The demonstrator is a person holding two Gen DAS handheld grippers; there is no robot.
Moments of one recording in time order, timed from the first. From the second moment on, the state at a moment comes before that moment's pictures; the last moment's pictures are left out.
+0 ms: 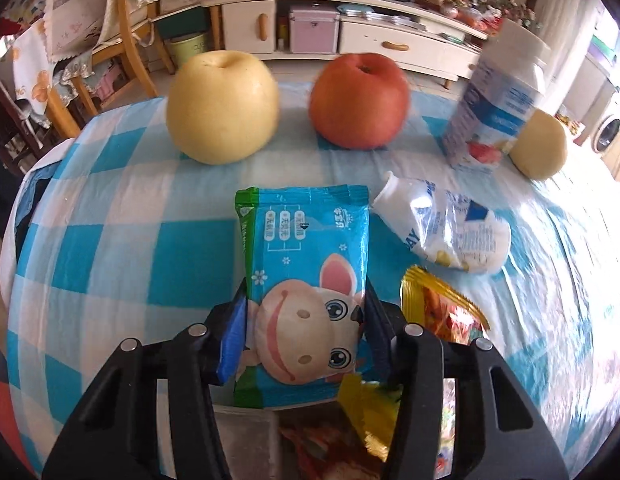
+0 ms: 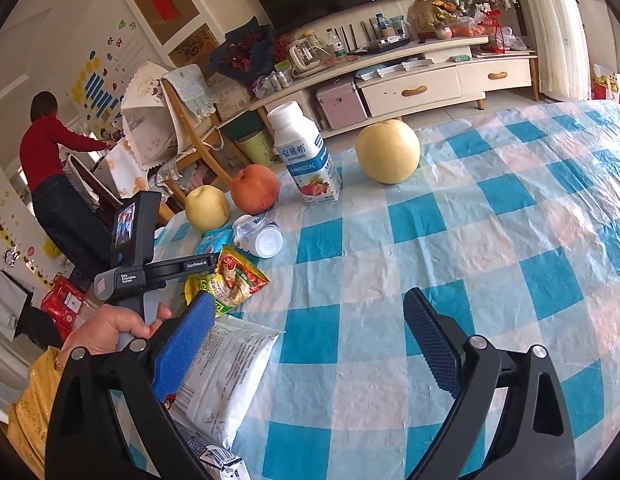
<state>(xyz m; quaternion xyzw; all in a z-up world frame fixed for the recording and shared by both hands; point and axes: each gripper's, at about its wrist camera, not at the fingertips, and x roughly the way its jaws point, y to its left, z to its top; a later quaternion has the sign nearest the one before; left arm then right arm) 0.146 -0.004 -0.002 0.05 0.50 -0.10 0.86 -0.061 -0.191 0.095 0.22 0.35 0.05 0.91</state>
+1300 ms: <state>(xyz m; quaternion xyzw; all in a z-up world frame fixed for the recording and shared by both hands) 0.033 0.082 0.024 -0.15 0.44 -0.15 0.87 -0.031 -0.111 0.057 0.13 0.44 0.15 0.87</state>
